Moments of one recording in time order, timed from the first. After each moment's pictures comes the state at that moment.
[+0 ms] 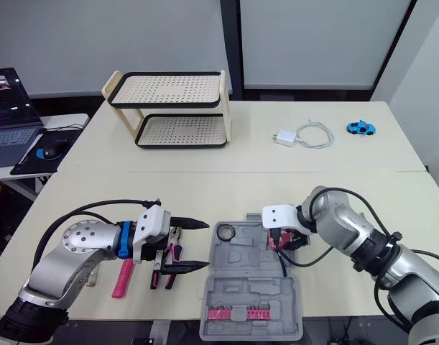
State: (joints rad) left arm -0.16 0.78 -0.10 -0.29 -0.41 0.30 -1.19; right arm -0.74 -0.72 0.73 -0.07 -0.26 0.68 1.24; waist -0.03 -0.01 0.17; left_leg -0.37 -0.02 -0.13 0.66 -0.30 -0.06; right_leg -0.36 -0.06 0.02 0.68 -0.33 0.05
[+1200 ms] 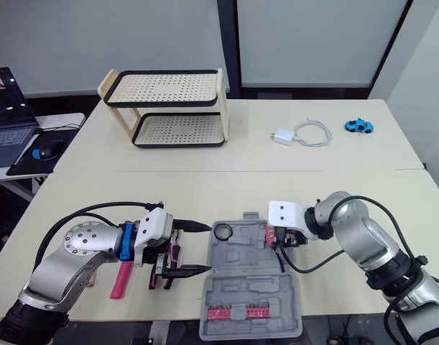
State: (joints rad) left arm -0.15 0.78 -0.11 -0.33 -0.42 0.32 -1.19; right arm -0.53 -0.74 0.45 -0.28 -0.08 0.62 1.18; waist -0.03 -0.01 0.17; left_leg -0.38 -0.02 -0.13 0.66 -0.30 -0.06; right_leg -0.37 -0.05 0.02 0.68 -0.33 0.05
